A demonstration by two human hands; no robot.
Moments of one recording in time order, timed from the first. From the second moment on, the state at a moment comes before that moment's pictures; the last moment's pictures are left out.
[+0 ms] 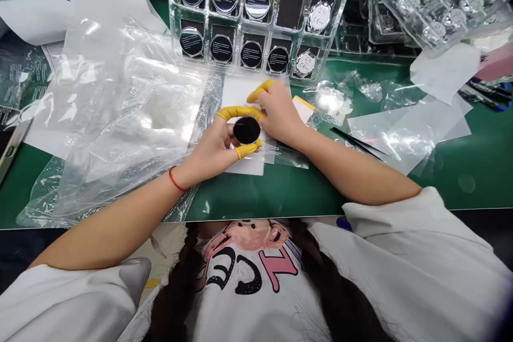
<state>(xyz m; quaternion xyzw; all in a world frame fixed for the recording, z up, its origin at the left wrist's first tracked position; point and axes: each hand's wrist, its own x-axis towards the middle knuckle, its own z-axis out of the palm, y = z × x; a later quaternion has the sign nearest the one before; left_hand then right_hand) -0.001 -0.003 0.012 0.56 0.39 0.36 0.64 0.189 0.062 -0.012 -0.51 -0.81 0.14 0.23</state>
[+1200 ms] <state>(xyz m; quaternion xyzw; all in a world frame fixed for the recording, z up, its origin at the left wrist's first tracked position) -0.005 0.002 -0.009 0.63 0.41 0.42 0.51 0.179 0.043 0.006 -0.51 -0.81 -0.01 0.28</state>
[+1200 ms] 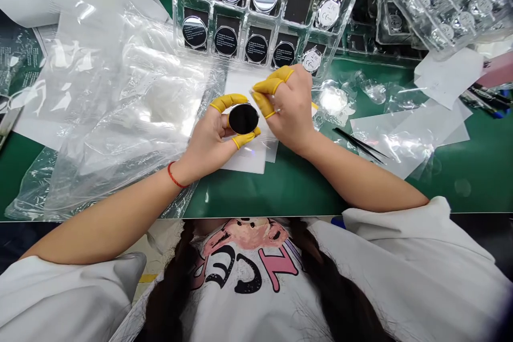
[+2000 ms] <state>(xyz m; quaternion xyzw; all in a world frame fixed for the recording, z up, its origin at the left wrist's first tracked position) -0.014 0.009 -0.002 0.61 0.40 0.46 0.51 0.207 0.033 0.064 -0.46 -0.69 0.43 0.35</state>
